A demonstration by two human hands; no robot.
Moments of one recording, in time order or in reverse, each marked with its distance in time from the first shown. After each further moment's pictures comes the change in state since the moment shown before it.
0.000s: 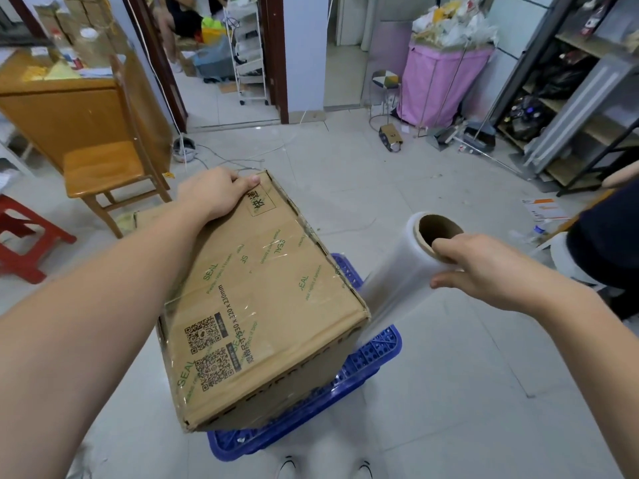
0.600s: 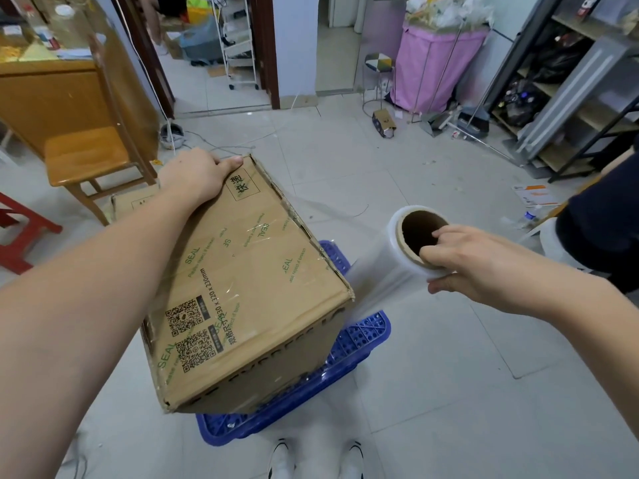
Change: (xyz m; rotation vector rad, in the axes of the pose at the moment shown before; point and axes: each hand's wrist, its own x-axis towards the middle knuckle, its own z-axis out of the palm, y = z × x) left_hand 0.005 0.010 0.011 0.041 0.107 -0.144; right_hand -0.021 0.014 0.001 -0.112 0.073 -0.365
